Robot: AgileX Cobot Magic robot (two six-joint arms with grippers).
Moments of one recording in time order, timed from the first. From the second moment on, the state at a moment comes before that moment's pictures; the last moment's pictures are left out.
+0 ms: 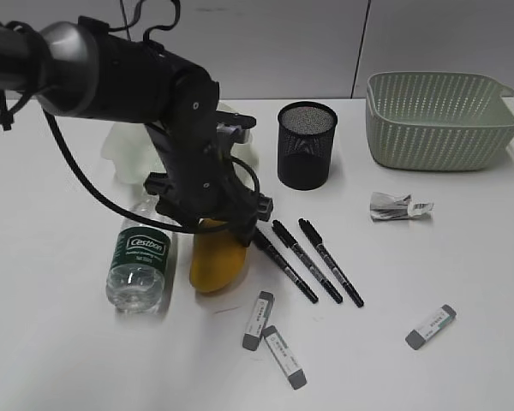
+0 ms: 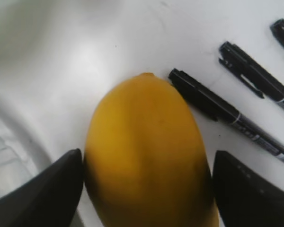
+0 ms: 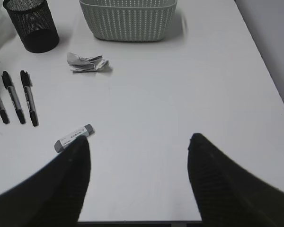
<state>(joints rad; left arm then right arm) -0.69 2.09 -1.45 0.05 0.77 -0.39 0.10 -0.01 -0.51 -0.03 1.04 0.06</state>
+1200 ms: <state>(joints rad) -0.44 2.06 -1.47 0.29 0.27 -0.41 0.10 -0.01 -0.51 -0.01 1.04 0.06</state>
